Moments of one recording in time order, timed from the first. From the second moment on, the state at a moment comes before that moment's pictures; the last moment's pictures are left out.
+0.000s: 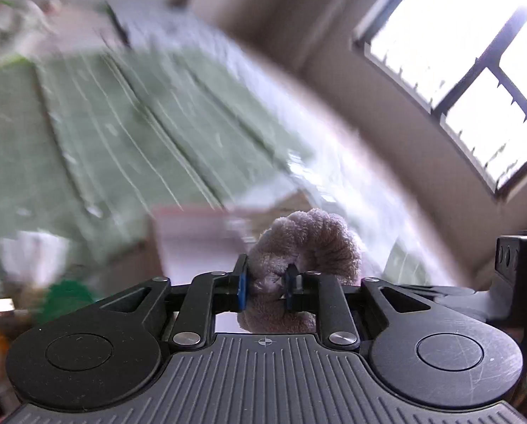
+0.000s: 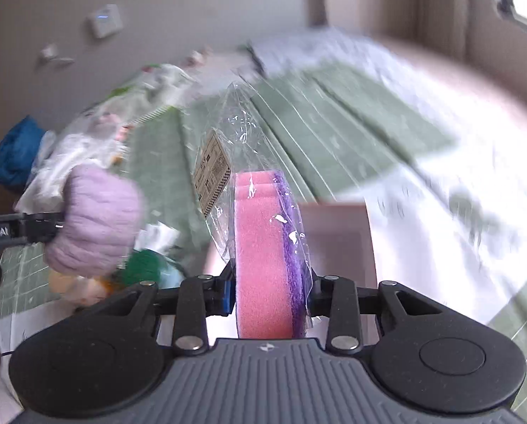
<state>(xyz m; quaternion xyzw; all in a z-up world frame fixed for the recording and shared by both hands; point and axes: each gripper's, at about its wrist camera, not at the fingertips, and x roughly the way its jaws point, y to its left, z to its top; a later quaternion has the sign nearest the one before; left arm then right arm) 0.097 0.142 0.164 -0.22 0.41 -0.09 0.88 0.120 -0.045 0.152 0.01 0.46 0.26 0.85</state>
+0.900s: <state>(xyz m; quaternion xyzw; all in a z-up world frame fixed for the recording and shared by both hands) -0.032 0.239 0.147 -0.21 0.30 -0.05 0.93 0.107 -0.063 0.159 0.06 0.37 0.24 0.90</state>
